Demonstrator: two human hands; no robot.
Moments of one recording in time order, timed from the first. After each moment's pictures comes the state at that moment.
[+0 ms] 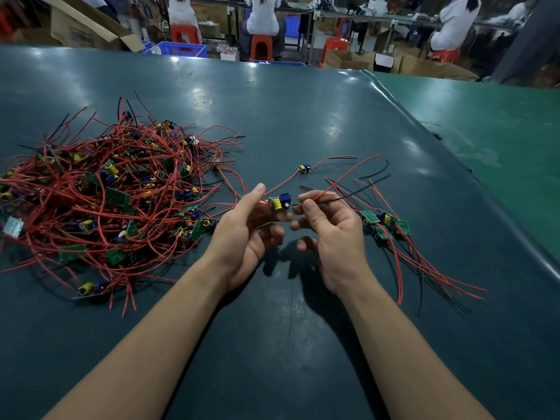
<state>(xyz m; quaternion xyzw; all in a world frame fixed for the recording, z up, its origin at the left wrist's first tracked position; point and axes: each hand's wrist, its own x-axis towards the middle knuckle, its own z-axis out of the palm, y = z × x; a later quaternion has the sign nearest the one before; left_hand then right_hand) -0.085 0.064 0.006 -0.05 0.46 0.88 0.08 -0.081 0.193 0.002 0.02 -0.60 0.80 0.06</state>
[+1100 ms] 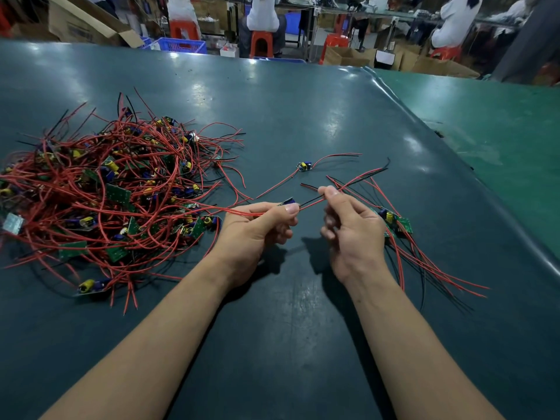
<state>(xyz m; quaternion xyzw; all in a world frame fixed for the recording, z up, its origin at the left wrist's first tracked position) -0.084 0.067 -0.002 0.01 0.55 0.83 0.03 -0.095 0.204 0.003 -0.09 -0.51 0.85 0.11</state>
